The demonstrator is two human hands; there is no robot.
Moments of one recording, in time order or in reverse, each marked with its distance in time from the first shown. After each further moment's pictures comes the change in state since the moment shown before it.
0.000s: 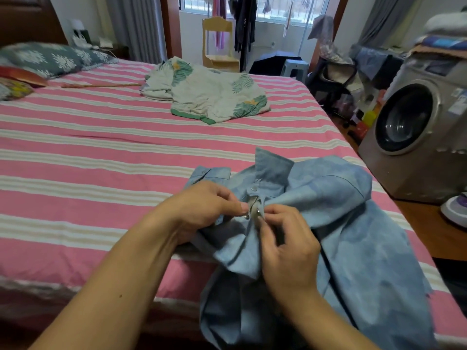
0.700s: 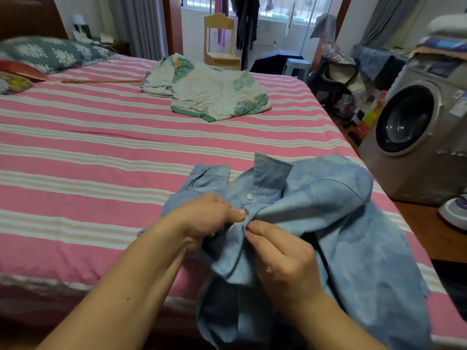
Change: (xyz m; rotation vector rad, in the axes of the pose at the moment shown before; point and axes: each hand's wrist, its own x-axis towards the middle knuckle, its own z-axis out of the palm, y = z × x) left_hand 0.016 -0.031 0.017 -0.142 -0.004 -0.113; right_hand -0.011 0.013 -0.006 -0.167 -0.126 -0.401
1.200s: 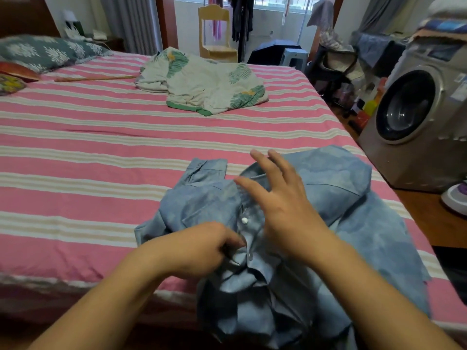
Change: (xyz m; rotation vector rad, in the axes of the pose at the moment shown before) left_hand -0.015 -0.028 0.002 0.868 -0.335 0.335; right_hand 0.056 0.044 -0.006 -0.082 -0.522 0.115
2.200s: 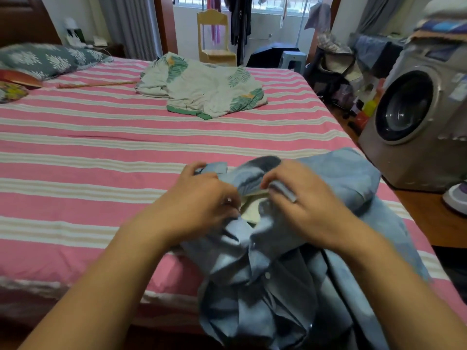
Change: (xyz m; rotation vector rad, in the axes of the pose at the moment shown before) left_hand 0.010 0.004 -0.049 0.525 0.560 0.129; right_hand 0.002 0.014 -0.041 0.363 0.028 -0.009
